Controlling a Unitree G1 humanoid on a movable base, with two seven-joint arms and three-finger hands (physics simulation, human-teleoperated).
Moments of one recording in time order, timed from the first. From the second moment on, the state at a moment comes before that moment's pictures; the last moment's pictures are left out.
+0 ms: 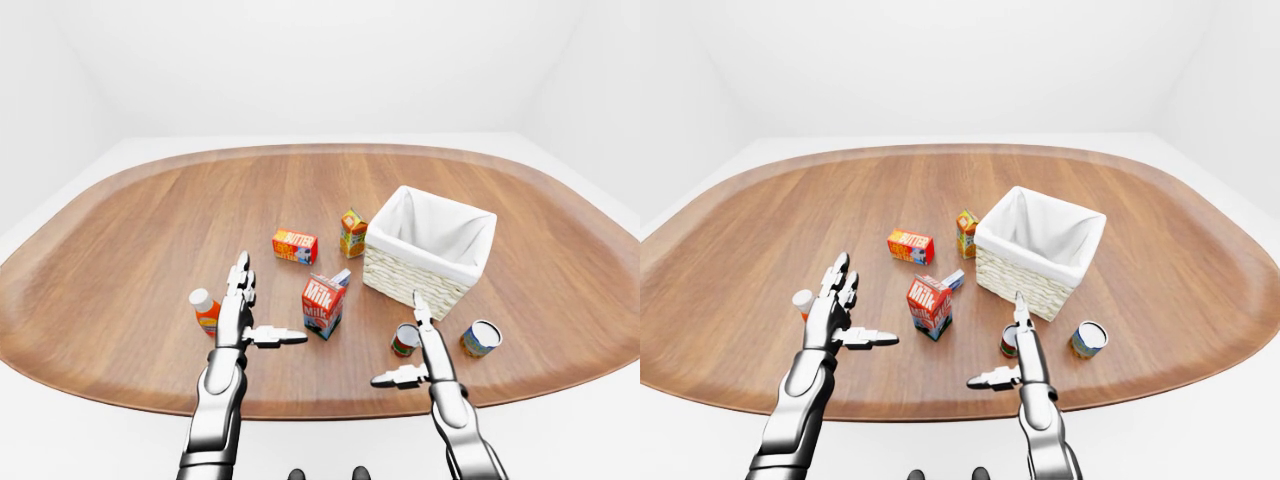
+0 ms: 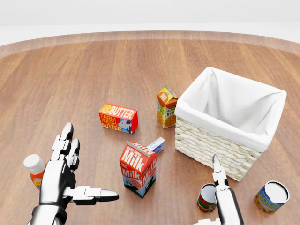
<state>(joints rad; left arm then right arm) 0.00 0.02 0.03 0.05 -0.03 -0.03 -0.06 0.17 -0.04 0.02 0.13 -0.34 -0.09 -0.09</state>
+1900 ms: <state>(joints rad) 0.00 0.02 0.03 0.04 -0.02 -0.03 -0.06 -0.31 -0.13 -0.03 1.00 -0.37 -0.09 -0.28</state>
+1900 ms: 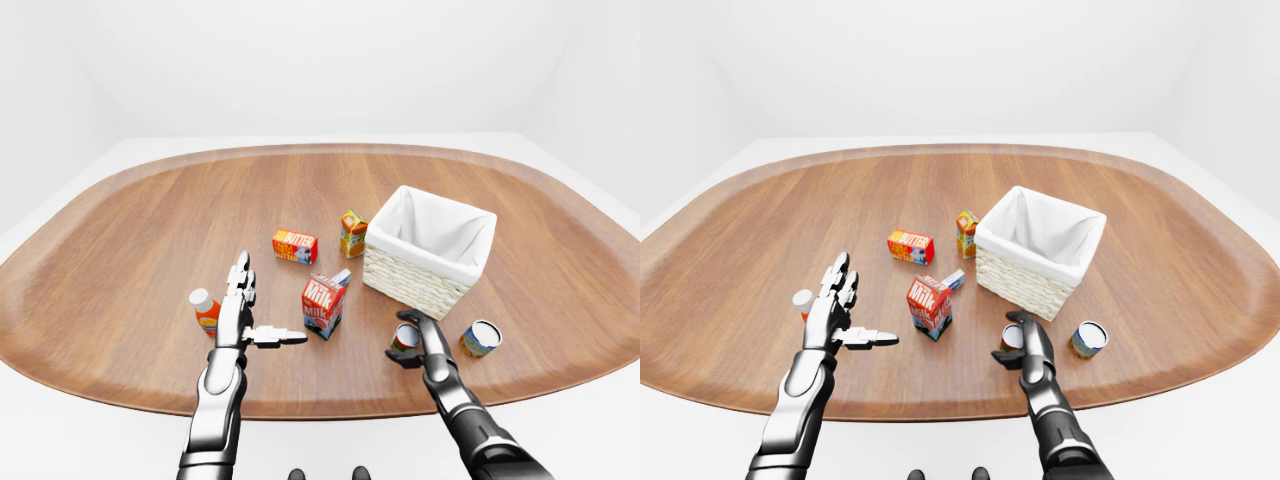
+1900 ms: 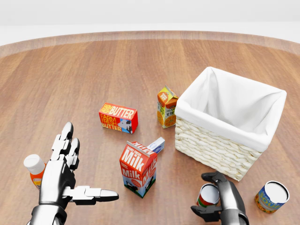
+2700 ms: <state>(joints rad) 0.00 0.02 0.03 0.03 -0.02 -0.03 -0.06 -0.27 -0.13 -0.03 0.92 -0.41 -0.09 -0.23</state>
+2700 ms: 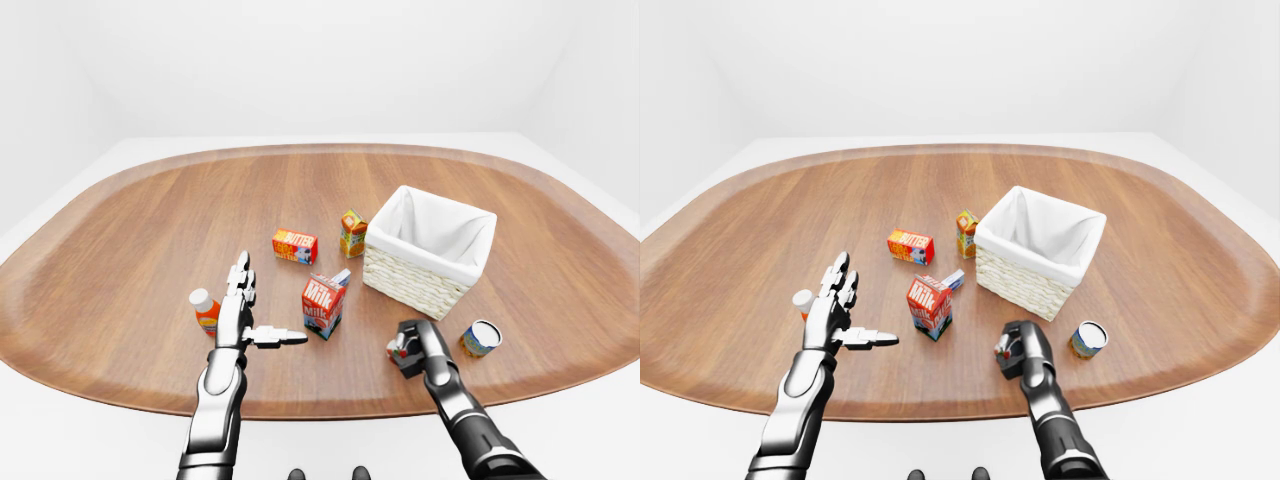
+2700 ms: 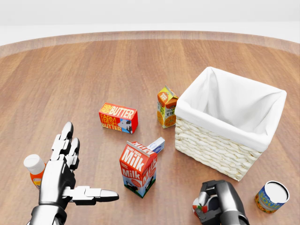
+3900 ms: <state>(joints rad) 0.00 0.02 0.03 0.03 -0.03 -0.02 -0.06 0.25 -0.03 0.01 -0.43 -0.53 0.03 0.15</state>
